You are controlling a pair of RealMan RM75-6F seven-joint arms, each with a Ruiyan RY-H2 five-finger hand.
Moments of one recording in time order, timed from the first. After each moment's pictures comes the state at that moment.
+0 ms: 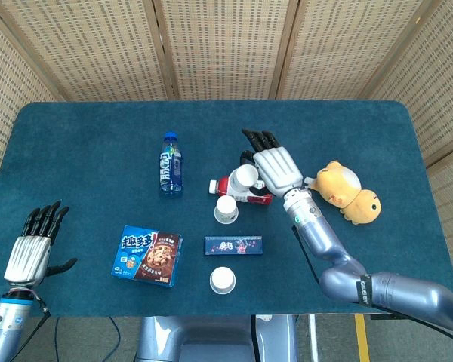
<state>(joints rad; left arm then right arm) -0.16 -1.32 -0.03 -1.54 1.51 1.45 0.12 0.95 -1.37 0.35 -1.64 -0.88 0.95 -0.39</state>
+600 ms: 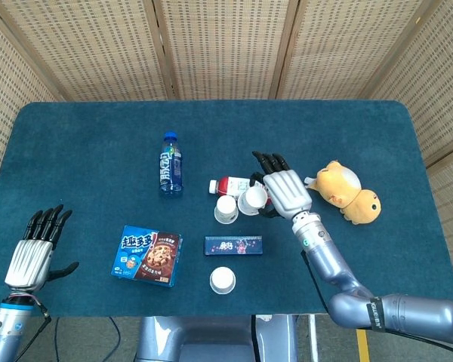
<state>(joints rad) -0.15 -1.31 -0.02 -1.56 1.54 1.47 0.13 0.88 -1.35 0.27 -1.79 -0.85 1.05 -0.45</state>
